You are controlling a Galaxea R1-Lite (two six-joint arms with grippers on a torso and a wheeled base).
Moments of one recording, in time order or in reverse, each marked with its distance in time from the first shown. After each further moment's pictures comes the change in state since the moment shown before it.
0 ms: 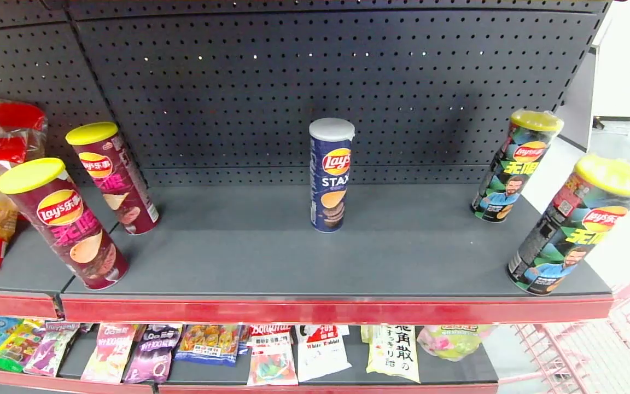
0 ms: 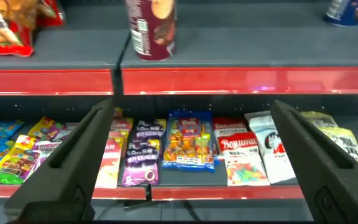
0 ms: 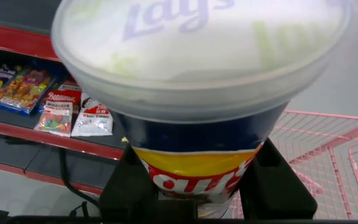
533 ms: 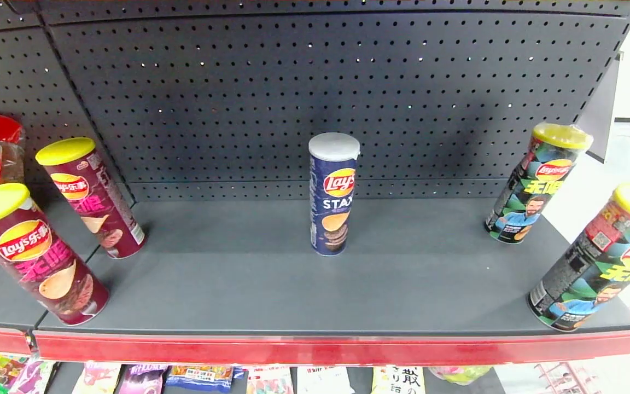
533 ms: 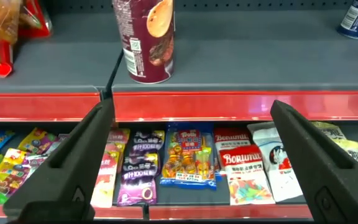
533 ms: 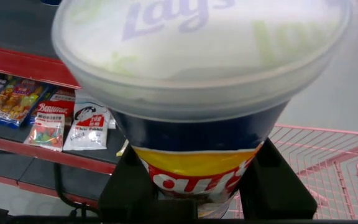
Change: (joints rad) left arm 0.000 0.000 0.000 0.000 0.000 -0.003; right arm 0.000 -0.016 0.015 0.000 0.002 0.001
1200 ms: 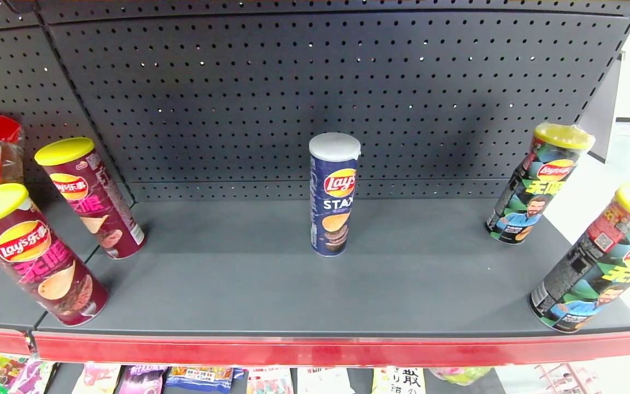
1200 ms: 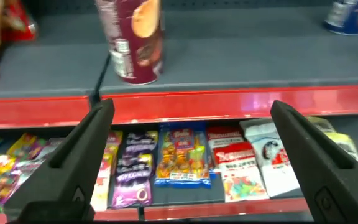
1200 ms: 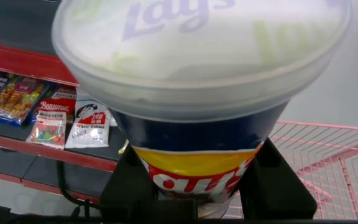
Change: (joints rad) left arm -0.005 0.009 -0.001 -0.001 -0.056 0.009; right arm 0.000 -0.001 0.015 0.000 -0.001 0.016
